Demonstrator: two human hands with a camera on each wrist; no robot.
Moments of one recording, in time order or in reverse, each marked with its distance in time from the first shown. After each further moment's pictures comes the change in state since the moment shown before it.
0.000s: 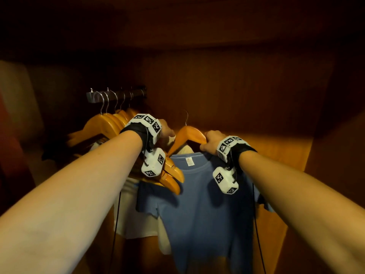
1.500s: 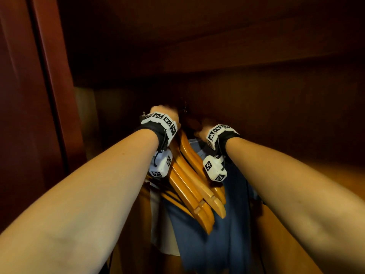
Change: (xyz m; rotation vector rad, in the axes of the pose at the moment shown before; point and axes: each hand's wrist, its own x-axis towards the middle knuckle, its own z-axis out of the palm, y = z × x) left_hand 0.003 -0.057 -0.097 0.779 0.485 -0.064; right_hand 0.094 -0.151 -0.015 -0.017 0.067 -0.183
